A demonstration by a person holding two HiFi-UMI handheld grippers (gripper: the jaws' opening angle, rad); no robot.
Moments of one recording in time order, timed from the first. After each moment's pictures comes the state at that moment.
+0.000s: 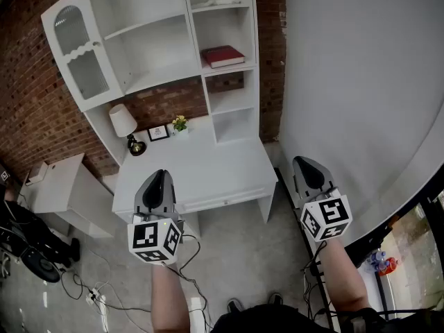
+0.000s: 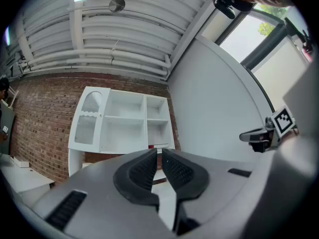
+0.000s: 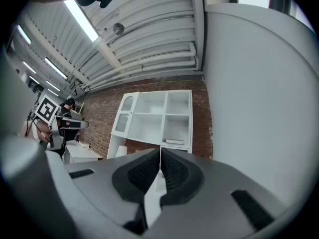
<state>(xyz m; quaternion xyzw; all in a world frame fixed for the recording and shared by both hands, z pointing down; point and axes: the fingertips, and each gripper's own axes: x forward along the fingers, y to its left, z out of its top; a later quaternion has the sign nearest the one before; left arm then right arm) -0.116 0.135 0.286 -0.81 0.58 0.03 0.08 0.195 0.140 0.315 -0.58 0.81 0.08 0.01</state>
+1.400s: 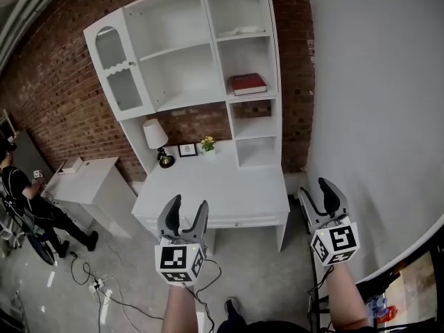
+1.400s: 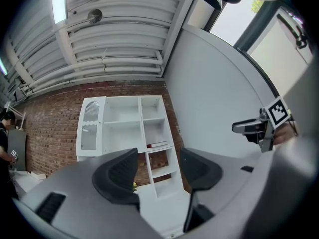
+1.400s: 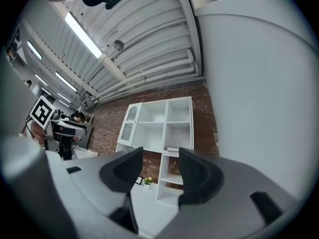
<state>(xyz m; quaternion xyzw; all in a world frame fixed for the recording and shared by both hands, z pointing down) 0.002 0.177 0.292 -0.77 0.63 -0.01 0.12 0.287 0.137 0.302 -0.53 0.84 0.11 0.05</state>
